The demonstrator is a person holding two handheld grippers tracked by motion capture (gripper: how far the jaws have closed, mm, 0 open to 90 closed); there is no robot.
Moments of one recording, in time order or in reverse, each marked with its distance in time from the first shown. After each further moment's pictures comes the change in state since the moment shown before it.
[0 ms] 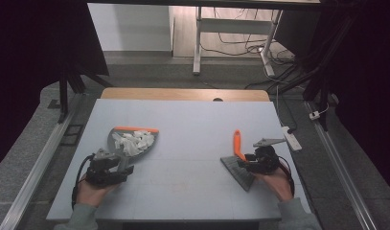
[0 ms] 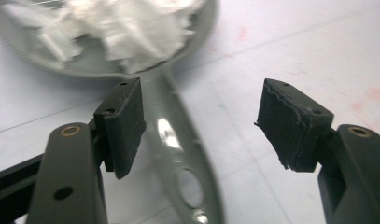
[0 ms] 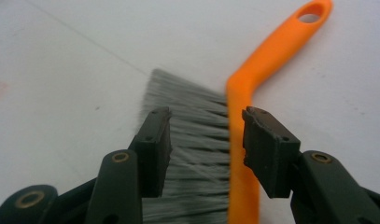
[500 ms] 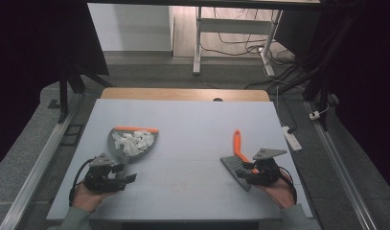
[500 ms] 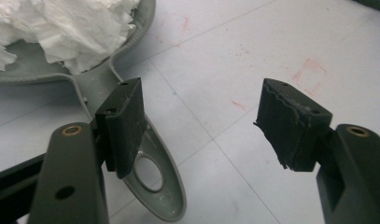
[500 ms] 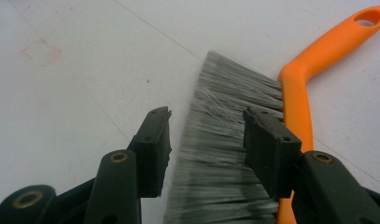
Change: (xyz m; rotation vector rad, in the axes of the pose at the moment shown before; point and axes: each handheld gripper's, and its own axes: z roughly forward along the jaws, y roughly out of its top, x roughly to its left) left arm 0.000 -0.011 -0.007 -0.006 -0.148 0.096; right arm 0.022 -0.021 -0.012 -0.042 0.067 -0.129
